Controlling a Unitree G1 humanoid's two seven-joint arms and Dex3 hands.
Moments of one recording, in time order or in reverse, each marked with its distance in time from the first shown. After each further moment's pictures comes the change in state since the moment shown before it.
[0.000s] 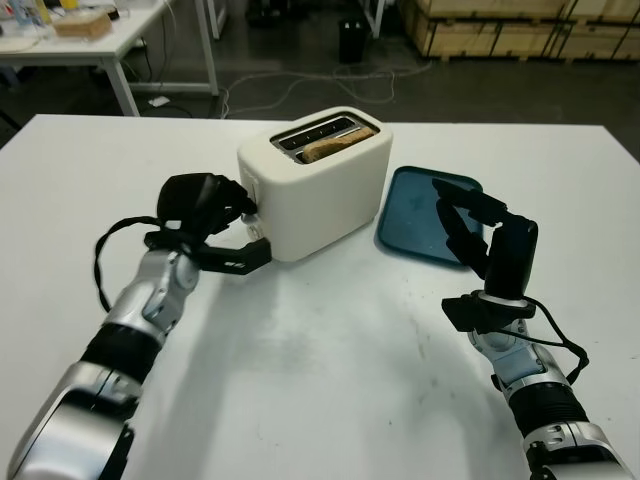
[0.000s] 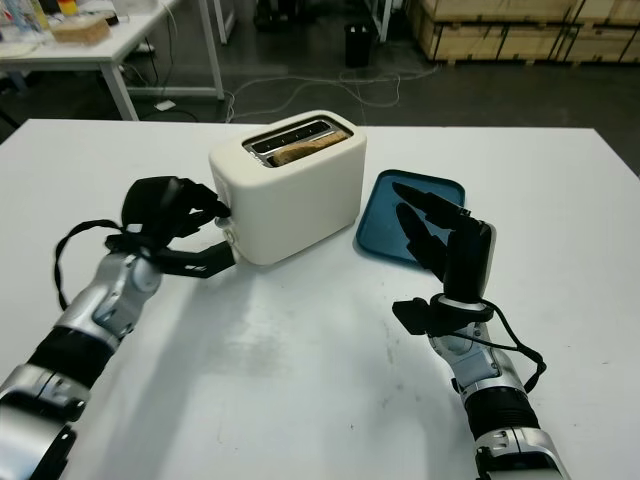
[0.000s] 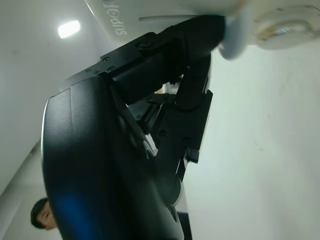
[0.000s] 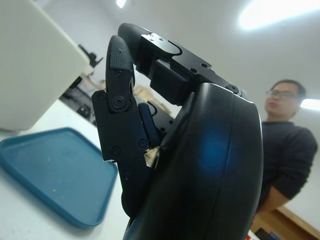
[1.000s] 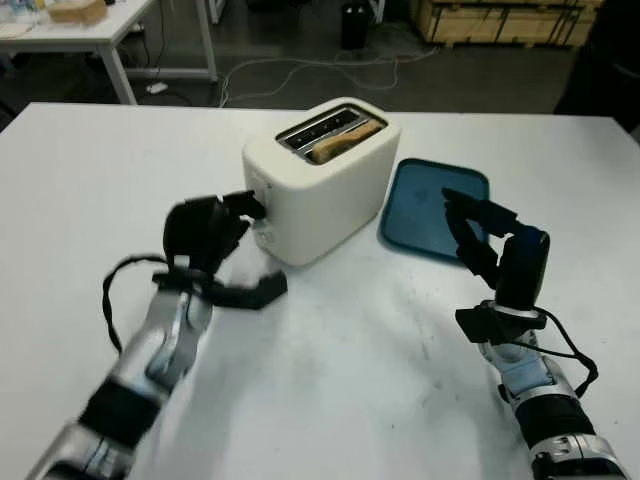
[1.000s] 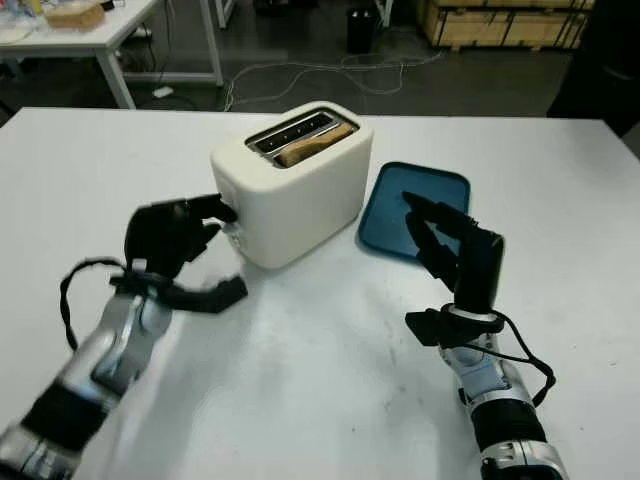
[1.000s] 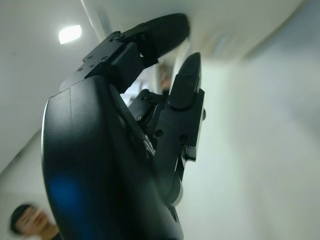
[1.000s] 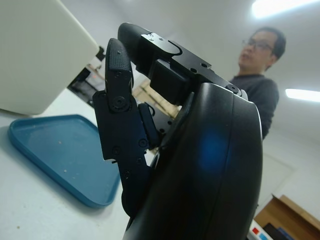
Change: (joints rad) left arm 0.431 0.014 -0.062 -0.733 -0.003 0.091 -0.013; right arm 0.026 0.007 -0.033 -0.015 0.039 -0.041 0.071
